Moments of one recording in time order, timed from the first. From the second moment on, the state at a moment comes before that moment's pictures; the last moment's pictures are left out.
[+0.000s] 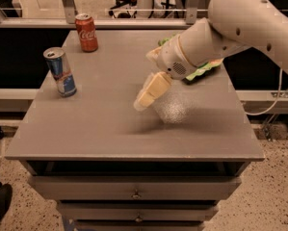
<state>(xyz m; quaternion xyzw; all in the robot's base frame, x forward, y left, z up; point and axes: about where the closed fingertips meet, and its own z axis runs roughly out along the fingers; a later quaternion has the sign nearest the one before) 0.566 -0.012 0.890 -0.59 0.70 0.22 0.34</state>
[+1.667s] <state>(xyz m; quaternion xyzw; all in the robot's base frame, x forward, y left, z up) 0.625 0.126 0.911 -0.55 0.64 0.30 0.45</state>
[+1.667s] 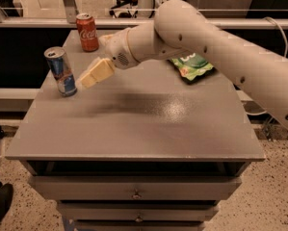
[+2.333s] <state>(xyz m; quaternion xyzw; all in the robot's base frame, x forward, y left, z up) 0.630 0.196 0.911 -0.54 0.60 0.35 0.47</state>
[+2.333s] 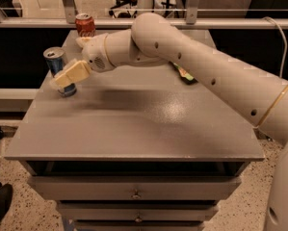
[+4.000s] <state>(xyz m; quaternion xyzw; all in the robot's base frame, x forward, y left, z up) 0.622 0.209 0.898 -0.50 0.59 0.40 0.50</state>
